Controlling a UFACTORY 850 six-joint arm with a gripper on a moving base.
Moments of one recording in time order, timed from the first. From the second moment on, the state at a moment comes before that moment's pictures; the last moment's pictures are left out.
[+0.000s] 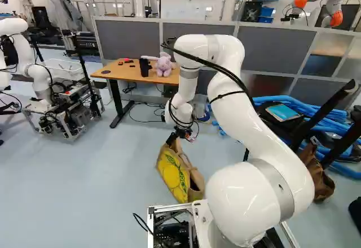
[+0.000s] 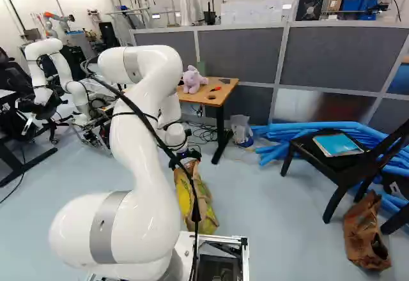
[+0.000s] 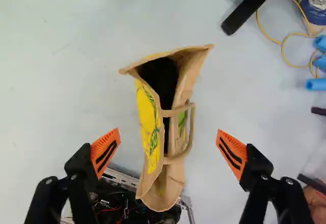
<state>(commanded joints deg) 8.6 -56.1 -59.3 0.0 8.0 -18.2</state>
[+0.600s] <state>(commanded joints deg) 8.6 -62.7 -64.1 0.0 8.0 -18.7</state>
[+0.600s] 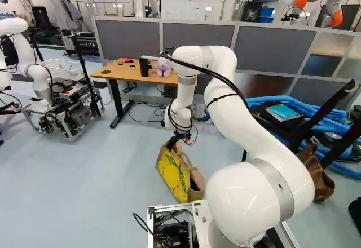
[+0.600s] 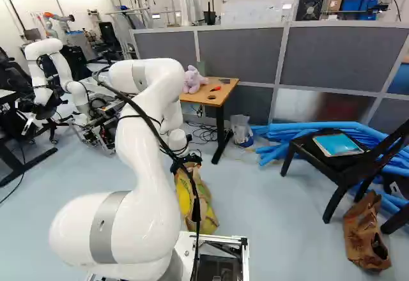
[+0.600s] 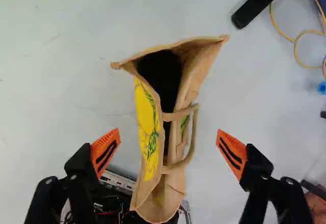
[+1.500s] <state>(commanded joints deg) 8.6 -72.6 -71.9 0.0 8.0 -18.7</state>
